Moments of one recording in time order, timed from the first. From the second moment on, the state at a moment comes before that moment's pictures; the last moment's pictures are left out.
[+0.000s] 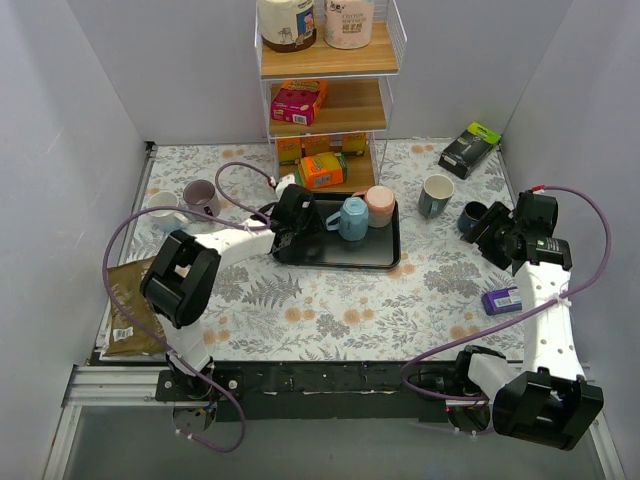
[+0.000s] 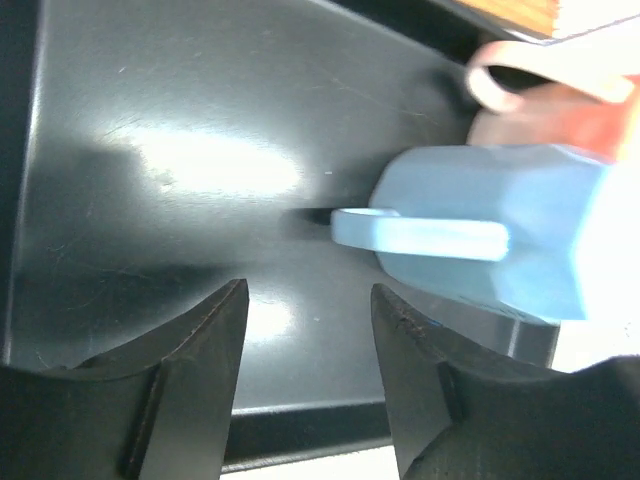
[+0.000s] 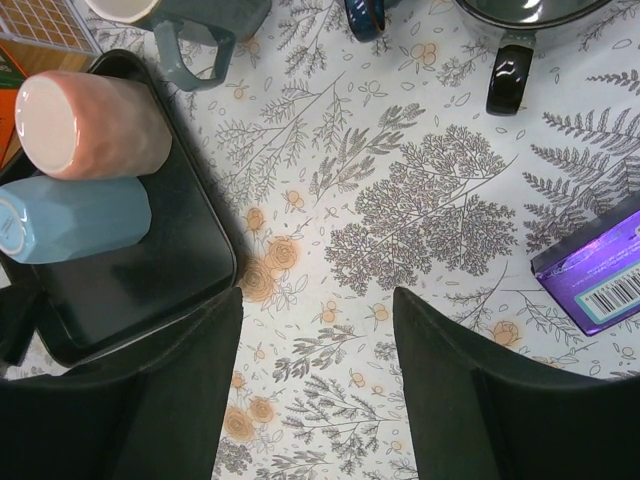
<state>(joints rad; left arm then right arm) -0.60 1.83 1.15 -0.06 -0.19 -0.85 -0.19 1.02 0.98 -0.79 -0.12 0.52</state>
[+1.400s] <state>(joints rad) -0.59 1.99 1.47 -0.22 0.30 0.26 -0.18 1.04 0.93 -0.90 -0.18 0.53</state>
